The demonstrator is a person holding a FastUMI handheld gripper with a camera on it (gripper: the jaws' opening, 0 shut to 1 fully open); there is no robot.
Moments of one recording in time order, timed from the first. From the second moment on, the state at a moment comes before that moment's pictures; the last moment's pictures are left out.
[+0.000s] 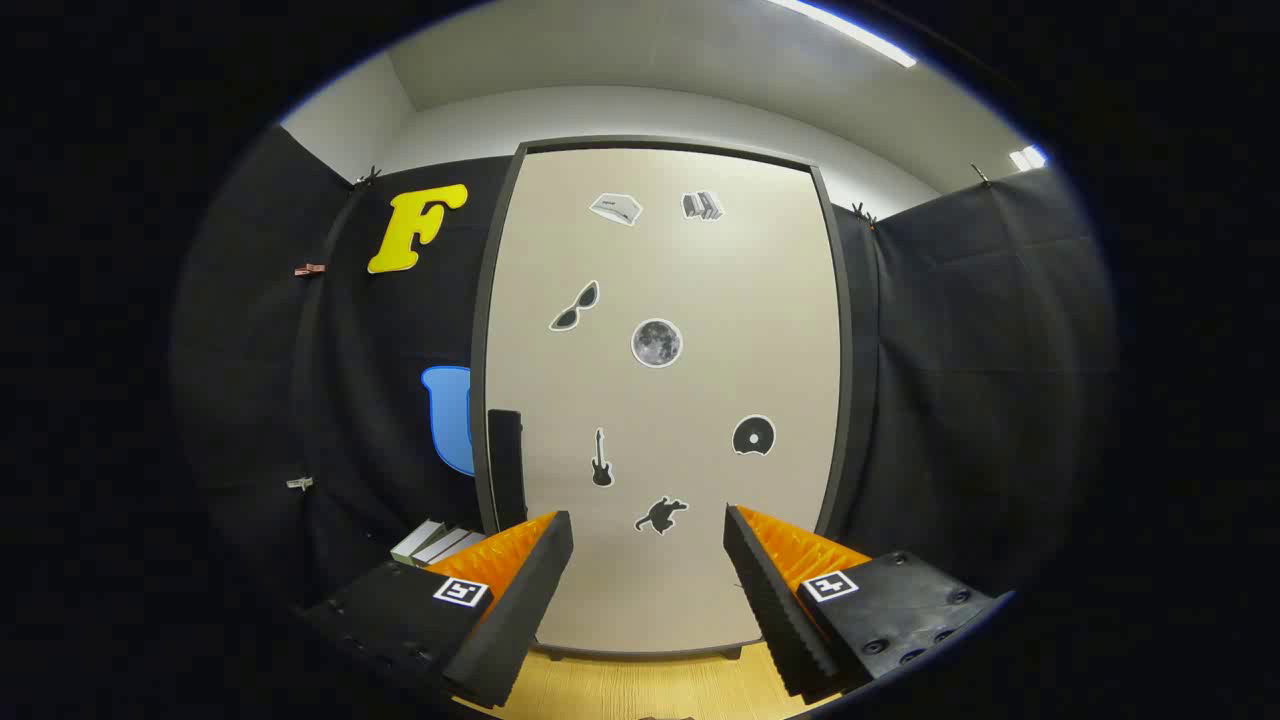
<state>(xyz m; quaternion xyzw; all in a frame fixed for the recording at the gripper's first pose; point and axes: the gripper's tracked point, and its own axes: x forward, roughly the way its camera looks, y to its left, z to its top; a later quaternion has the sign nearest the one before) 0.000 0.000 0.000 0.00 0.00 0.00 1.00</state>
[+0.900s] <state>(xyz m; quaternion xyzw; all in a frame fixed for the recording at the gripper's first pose) 0.000 0.010 -0.009 0.01 0.01 0.00 1.00</state>
